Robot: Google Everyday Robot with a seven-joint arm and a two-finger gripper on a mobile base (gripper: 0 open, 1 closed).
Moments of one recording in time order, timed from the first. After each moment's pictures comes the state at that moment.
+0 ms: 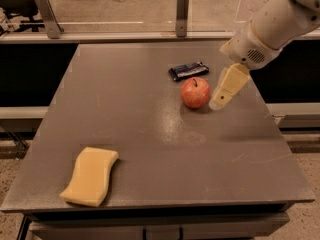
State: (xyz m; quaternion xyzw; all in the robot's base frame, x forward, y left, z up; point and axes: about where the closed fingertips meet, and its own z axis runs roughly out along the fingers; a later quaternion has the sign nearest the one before) arm 0.561 -0.150 0.912 -0.59 0.77 0.06 0.24
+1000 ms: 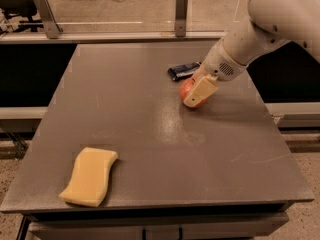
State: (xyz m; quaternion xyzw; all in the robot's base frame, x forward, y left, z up) arm 0.588 -0.104 0.862 -0.57 0.77 0.12 0.25
